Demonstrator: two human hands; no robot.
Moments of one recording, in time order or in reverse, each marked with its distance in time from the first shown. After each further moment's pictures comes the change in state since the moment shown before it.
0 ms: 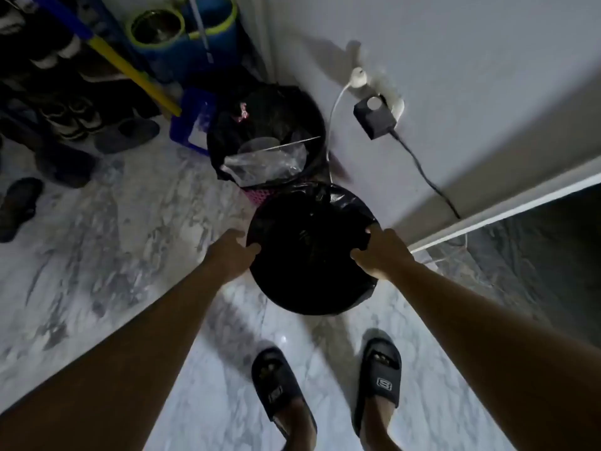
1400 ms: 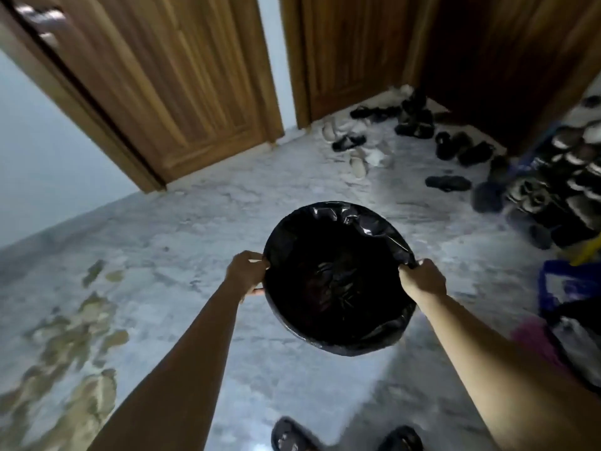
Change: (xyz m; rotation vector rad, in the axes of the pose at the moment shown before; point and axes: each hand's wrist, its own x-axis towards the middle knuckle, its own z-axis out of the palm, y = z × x) left_hand -0.767 -0.238 -0.005 -1.473 1.058 -0.789; right_hand -0.535 -0.197 0.036 -0.359 -0.366 -0.895
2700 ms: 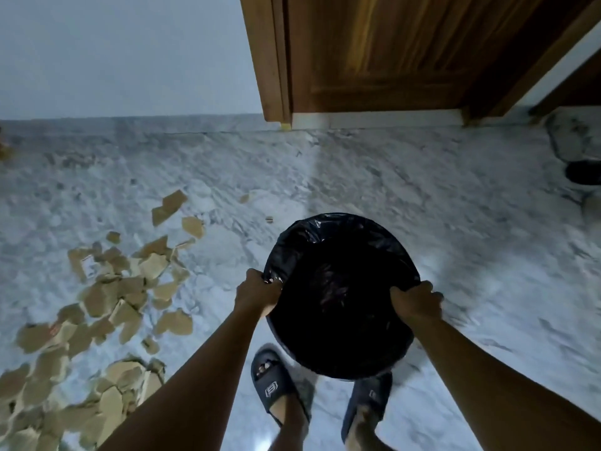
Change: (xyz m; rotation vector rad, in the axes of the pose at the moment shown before) left_hand 0.581 -0.190 -0.469 0.081 0.237 -0.415; right_hand 0.107 -0.446 0.740 -0.562 -0.257 0.004
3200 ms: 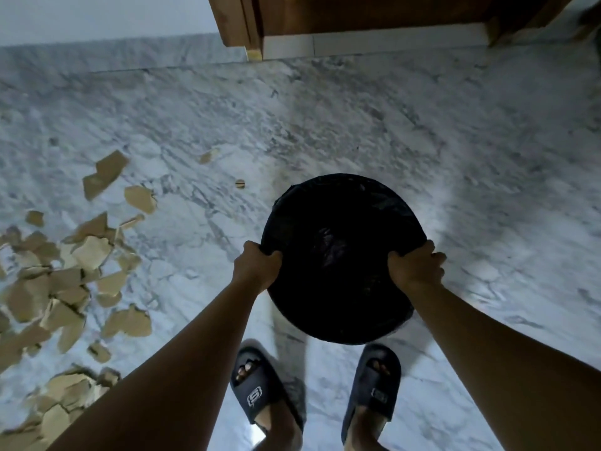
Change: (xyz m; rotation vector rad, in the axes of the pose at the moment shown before) left_hand 0.171 -0.010 0.123 0.039 -0.090 -0.023; right_hand 0.172 -0.008 0.108 0.003 0.106 0.021
